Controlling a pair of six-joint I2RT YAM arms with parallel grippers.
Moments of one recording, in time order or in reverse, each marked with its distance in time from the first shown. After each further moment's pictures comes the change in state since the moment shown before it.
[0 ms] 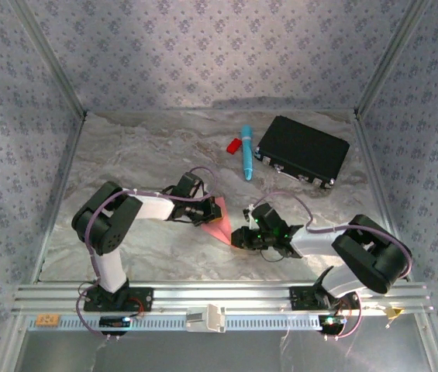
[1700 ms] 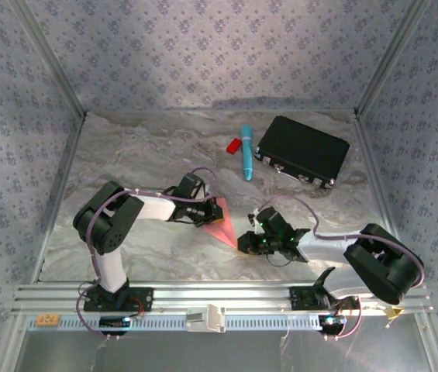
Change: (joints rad) left arm -0.006 0.009 0.000 0.019 0.017 -0.001; right arm -0.003 -0.100 -0.049 -0.105 -0.003 -0.023
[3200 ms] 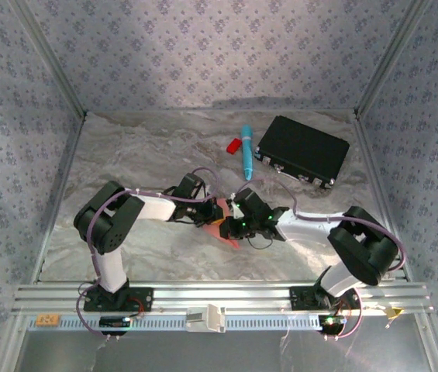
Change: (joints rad) left arm -0.006 0.005 0.000 0.006 0.011 0.001; right arm 0.048 0.189 0.357 -0.213 -0.002 -0.076
